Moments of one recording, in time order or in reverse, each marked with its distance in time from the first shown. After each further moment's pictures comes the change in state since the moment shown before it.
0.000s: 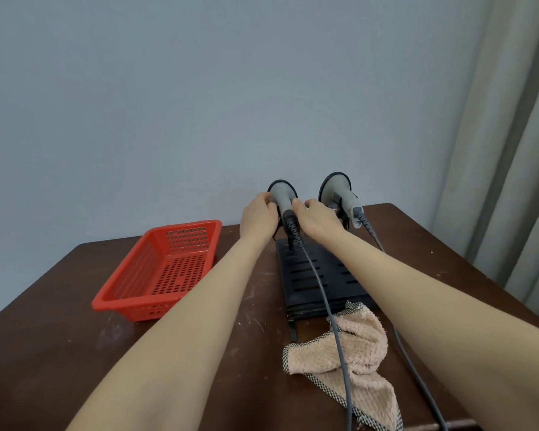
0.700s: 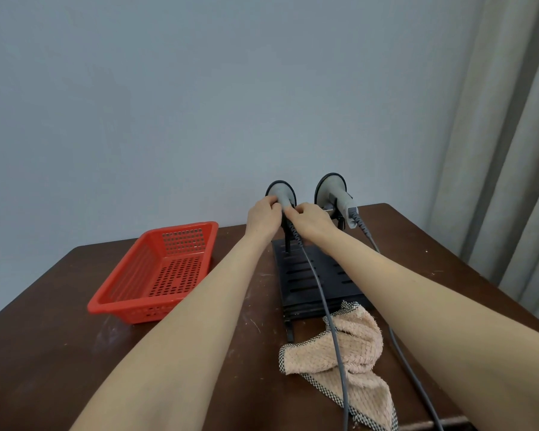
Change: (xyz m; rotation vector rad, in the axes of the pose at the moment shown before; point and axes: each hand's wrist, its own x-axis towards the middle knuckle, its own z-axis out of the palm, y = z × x) left_hand -0.001 0.012 0.006 -0.006 -0.106 0.035; right_hand -0.005 -0.001 0.000 0.077 -0.046 -0.063
